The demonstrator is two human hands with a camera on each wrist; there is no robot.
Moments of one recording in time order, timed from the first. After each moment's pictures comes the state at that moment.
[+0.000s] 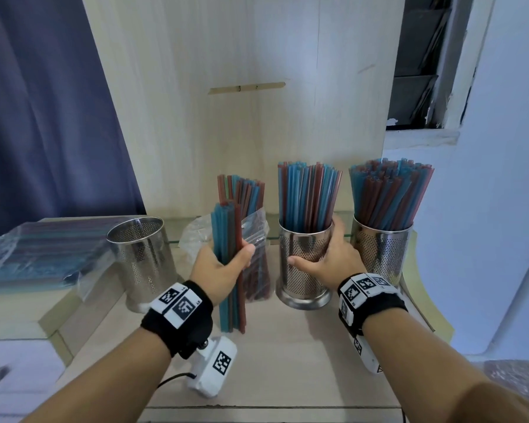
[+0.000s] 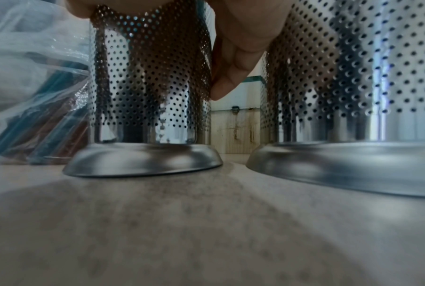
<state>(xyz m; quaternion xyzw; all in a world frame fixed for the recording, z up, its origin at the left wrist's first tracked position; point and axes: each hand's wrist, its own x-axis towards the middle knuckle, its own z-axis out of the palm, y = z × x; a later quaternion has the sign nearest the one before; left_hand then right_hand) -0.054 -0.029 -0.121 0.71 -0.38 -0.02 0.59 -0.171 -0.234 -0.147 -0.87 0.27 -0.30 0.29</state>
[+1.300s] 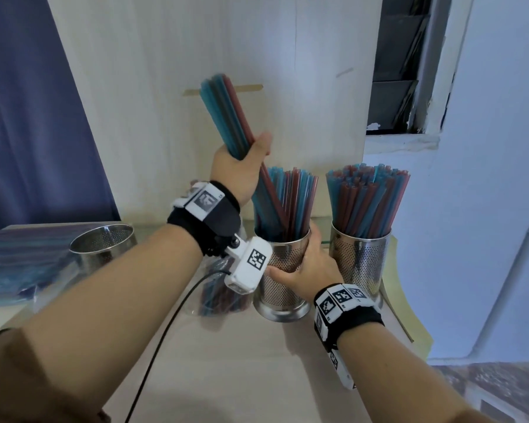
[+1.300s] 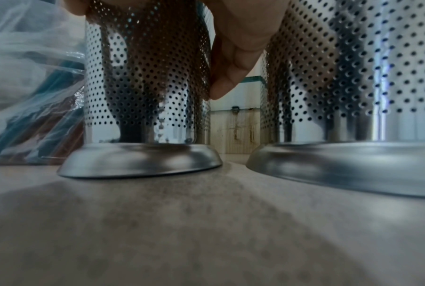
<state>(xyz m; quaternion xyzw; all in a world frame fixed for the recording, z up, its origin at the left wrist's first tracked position) -0.069 -0.139 0.004 0.61 -0.38 0.03 0.70 -0.173 -0.237 -0.146 -0.87 0.26 -0.28 0.30</state>
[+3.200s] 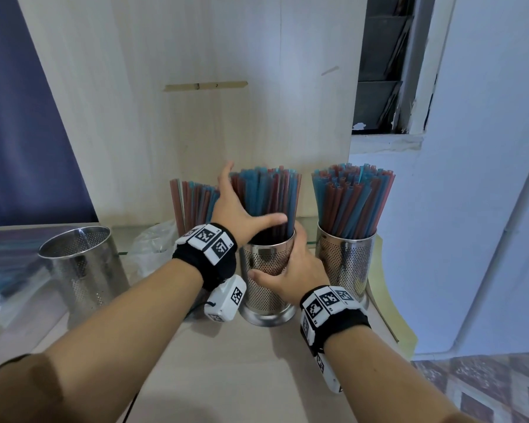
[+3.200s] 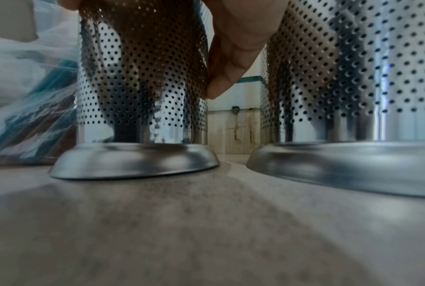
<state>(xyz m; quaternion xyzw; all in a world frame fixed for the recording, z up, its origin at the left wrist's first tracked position) -0.047 -0.154 -0.068 0.73 -0.42 0.04 0.54 -0.172 -0.236 -0.148 -0.88 0.25 -0.29 0.28</state>
